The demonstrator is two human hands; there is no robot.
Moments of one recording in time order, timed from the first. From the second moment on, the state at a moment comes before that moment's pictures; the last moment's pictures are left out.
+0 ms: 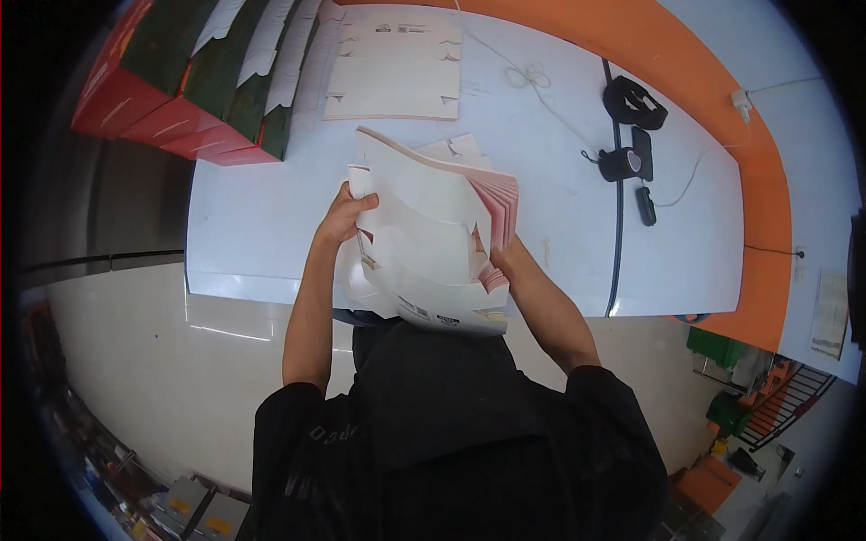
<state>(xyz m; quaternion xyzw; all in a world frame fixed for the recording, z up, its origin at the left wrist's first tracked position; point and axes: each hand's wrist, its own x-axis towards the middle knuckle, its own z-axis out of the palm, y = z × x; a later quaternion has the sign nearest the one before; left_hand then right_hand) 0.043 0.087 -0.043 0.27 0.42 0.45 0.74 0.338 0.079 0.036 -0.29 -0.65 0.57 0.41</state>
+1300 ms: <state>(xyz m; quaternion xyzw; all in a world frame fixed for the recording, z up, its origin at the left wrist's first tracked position) -0.013 -0.008 0.110 0.76 0.11 0.45 0.45 0.280 0.023 0.167 0.16 -0.74 0.65 -0.08</state>
